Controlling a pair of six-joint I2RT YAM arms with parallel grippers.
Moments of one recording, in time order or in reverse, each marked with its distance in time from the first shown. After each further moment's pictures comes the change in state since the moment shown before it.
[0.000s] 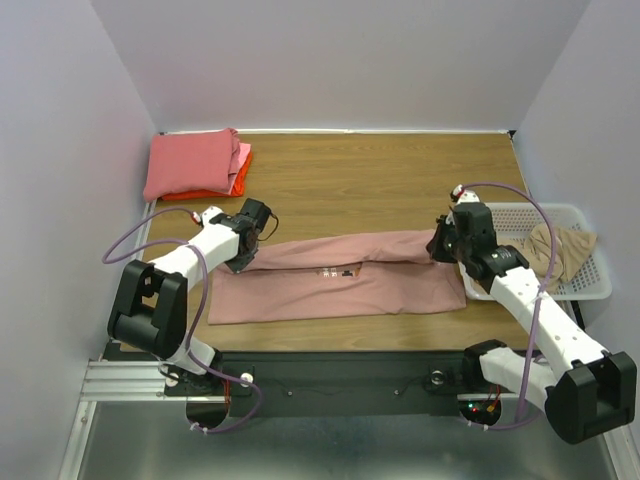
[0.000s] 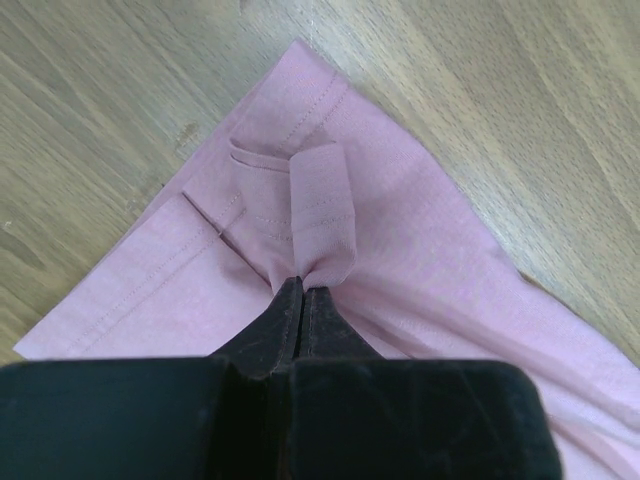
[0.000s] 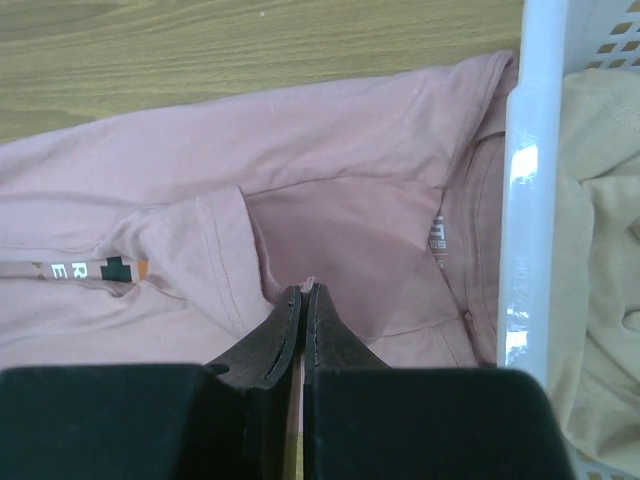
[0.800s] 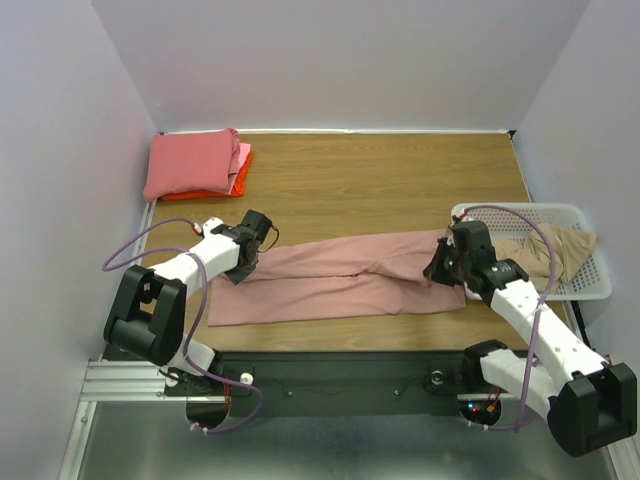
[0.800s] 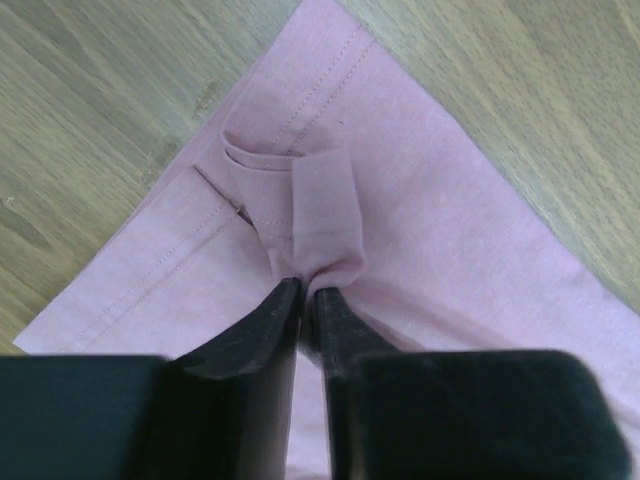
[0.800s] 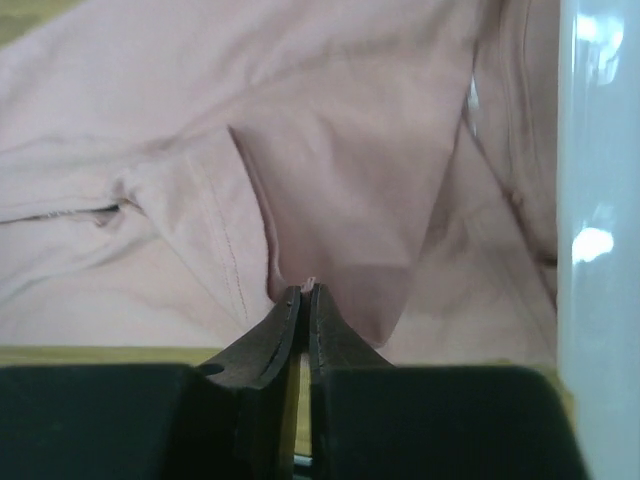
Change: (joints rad) left arm -0.028 -0.037 -0.090 0.023 0.009 -0.023; right arm 0.000 -0.063 -0.087 -0.099 -0.079 0.146
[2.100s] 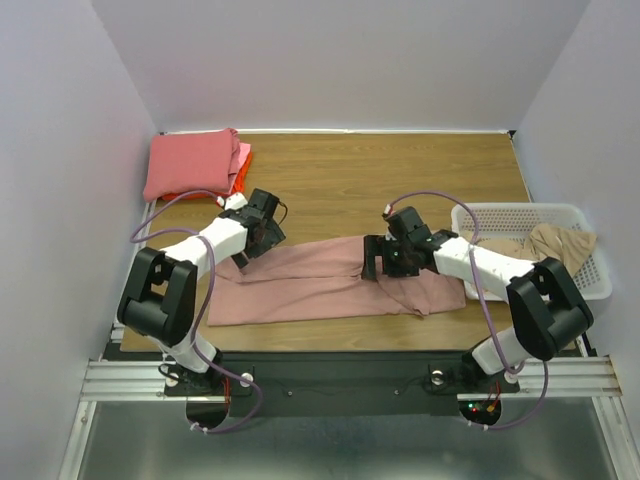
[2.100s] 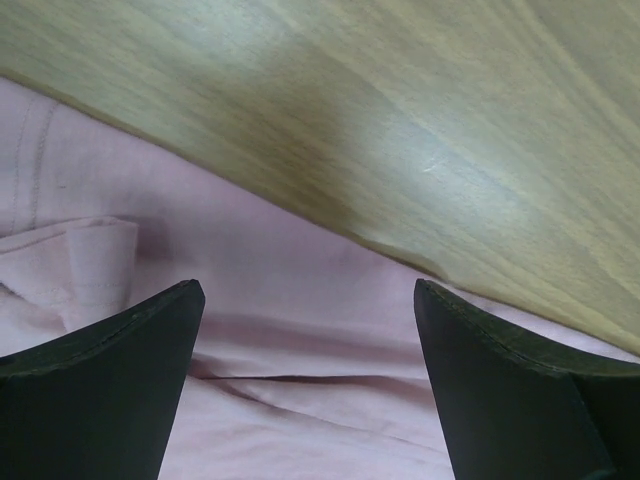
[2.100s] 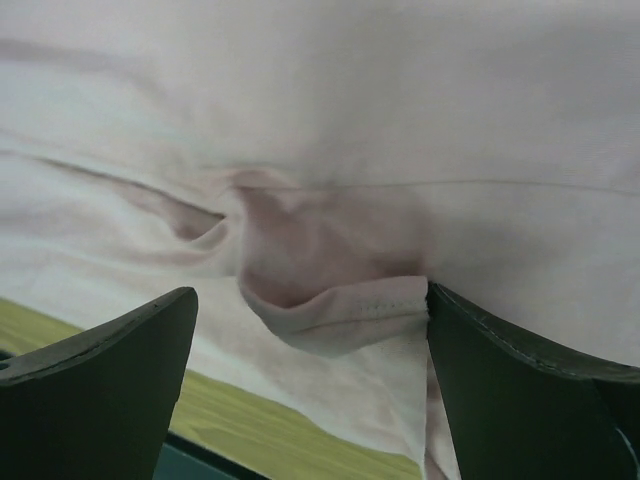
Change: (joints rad) left arm 0.000 0.126 0.157 0.198 0.188 0.240; right arm 0.251 0.534 0.174 0.173 -0.122 -0.038
